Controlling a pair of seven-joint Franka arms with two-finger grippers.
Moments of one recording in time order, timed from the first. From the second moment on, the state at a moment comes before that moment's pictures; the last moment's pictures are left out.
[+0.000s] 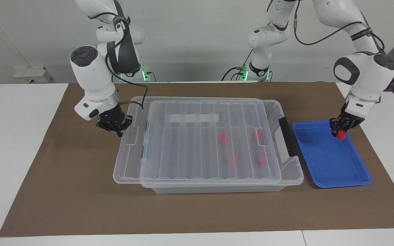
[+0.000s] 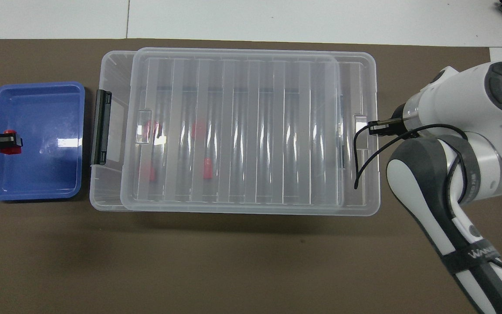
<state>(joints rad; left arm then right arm) 0.31 0.12 -0.08 -2.05 0.01 2.36 0.18 0.06 0.12 0.11 -1.83 -0.02 2.04 0.09</state>
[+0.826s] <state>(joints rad) 0.31 0.25 -0.08 -2.08 0.01 2.53 0.17 0.15 0.12 0.11 -1.84 0.00 2.04 0.09</state>
